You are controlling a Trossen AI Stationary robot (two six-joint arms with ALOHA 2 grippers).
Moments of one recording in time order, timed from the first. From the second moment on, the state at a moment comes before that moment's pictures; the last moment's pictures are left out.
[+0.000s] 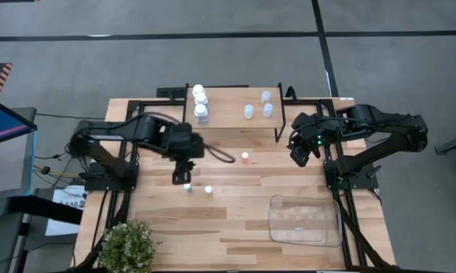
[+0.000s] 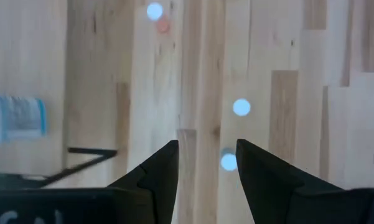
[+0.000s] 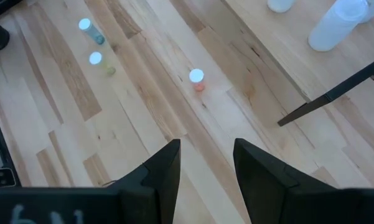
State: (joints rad) left arm -0.13 1.59 1.86 -1.47 -0.14 -0.14; right arm 0.08 1.18 1.51 -1.30 0.23 0.63
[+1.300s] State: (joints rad) left arm -0.29 1.38 0.86 -0.83 -0.14 -0.41; right arm 0.08 1.18 1.51 -1.30 0.23 0.63
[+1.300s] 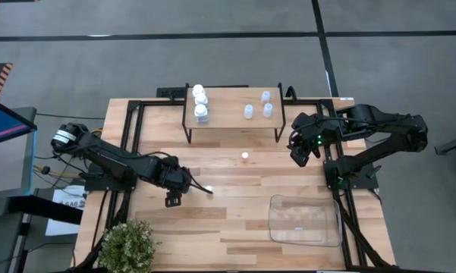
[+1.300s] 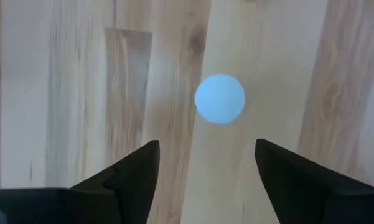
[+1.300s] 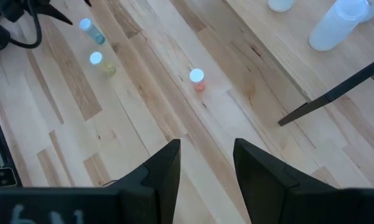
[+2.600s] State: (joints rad) left arm -0.29 1.41 0.81 -0.72 -0.17 -0.34; right arm 0.08 1.18 1.51 -1.30 0.23 0.62
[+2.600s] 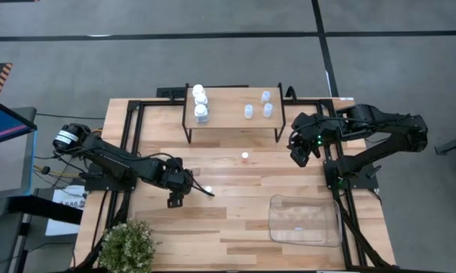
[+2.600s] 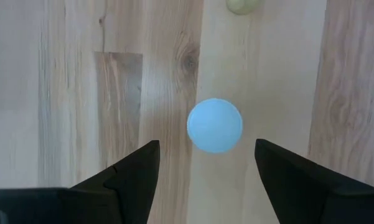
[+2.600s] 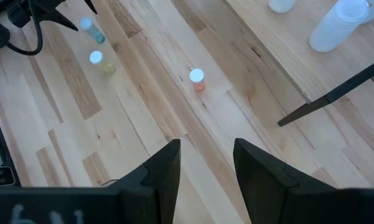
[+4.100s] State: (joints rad) left arm -0.27 1.48 0.89 -0.69 -0.13 -0.31; right arm 0.08 1.18 1.51 -1.30 0.23 0.62
